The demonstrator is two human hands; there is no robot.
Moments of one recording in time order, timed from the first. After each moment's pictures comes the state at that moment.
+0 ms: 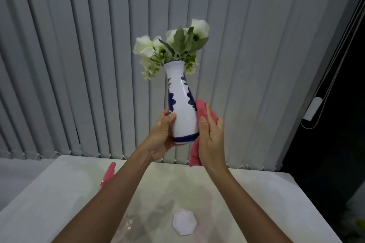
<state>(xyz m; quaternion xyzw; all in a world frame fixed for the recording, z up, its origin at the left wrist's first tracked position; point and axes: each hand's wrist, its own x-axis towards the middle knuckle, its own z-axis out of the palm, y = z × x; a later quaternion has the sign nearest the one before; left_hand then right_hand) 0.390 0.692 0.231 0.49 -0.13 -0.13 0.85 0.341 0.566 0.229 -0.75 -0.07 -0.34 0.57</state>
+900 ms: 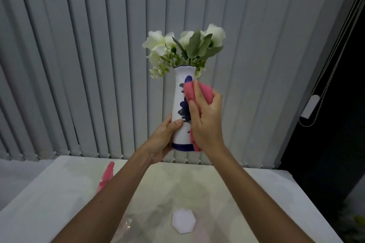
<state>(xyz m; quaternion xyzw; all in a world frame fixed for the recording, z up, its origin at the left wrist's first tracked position) 0.385 0.691 0.224 0.54 -0.22 -0.15 0.80 0.351 0.568 0.269 -0.79 -0.14 -0.45 0.39</state>
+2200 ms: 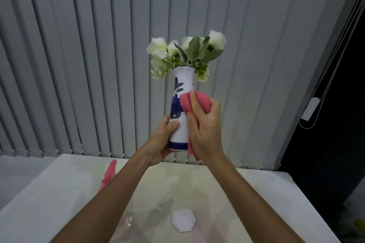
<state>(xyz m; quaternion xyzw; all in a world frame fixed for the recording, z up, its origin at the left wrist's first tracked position) 0.372 0.701 0.223 0.52 -0.20 -0.16 0.81 0.339 0.573 0.251 -0.79 -0.17 -0.46 0.37</state>
